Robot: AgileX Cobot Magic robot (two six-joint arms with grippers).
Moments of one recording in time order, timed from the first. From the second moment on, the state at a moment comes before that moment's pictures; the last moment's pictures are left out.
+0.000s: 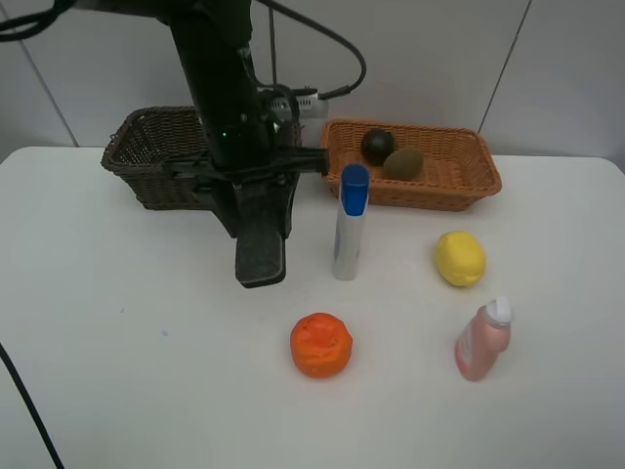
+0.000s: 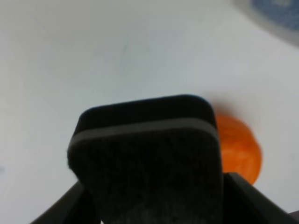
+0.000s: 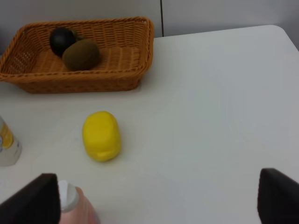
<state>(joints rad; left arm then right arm) -0.61 2.00 -1.64 -0.20 1.20 -0.37 -0.04 0.00 -0.52 -0.02 1.07 0.05</state>
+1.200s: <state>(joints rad) -0.32 2.26 -2.02 0.16 0.82 -0.27 -0.04 0.00 -0.52 -0.02 1.07 0.05</state>
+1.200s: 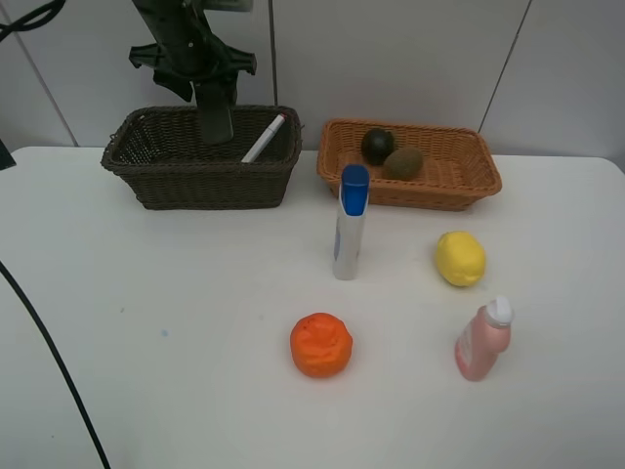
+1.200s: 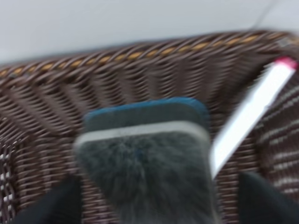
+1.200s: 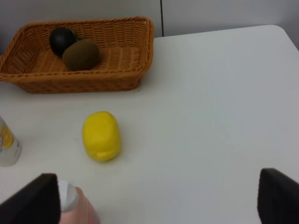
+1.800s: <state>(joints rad) -0.32 2.24 -2.02 0.09 0.92 -0.27 -0.04 0.00 -0.52 -0.02 1.07 0.05</state>
